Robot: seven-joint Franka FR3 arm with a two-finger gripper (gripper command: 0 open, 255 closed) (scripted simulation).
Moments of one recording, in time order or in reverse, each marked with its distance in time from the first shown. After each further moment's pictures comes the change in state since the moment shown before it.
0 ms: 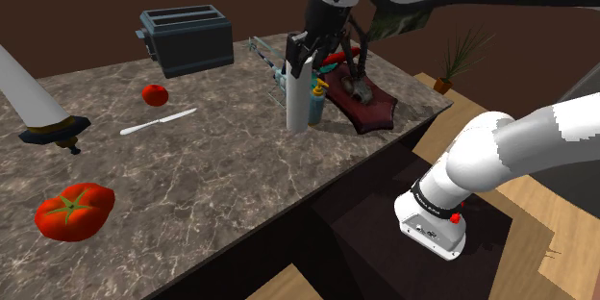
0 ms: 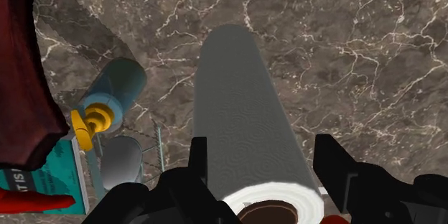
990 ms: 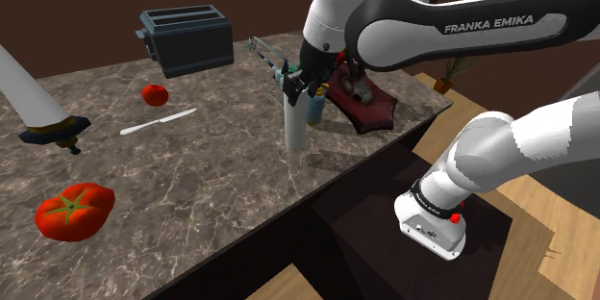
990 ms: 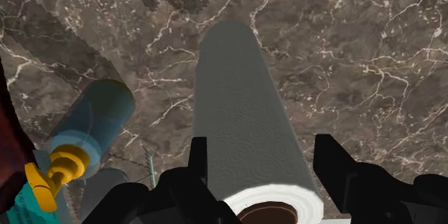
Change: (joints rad) arm 0.010 0.014 0.036 -0.192 0.020 0.205 0.009
